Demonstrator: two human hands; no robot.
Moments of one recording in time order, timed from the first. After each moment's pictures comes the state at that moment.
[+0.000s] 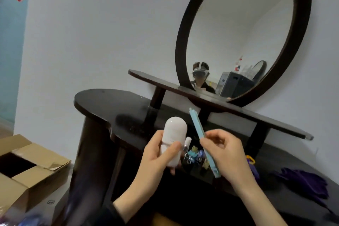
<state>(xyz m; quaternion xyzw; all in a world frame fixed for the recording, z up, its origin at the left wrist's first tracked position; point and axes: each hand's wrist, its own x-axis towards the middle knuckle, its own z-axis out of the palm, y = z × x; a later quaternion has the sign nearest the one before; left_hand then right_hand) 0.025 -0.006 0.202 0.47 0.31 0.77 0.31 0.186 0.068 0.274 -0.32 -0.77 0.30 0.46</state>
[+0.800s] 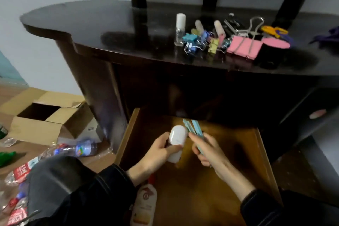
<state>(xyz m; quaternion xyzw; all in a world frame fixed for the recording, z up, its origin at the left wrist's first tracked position) 0.053 -0.006 -0.017 0.40 0.59 0.45 0.54 0.222 0.067 -0.034 -0.47 -0.57 0.62 0.25</state>
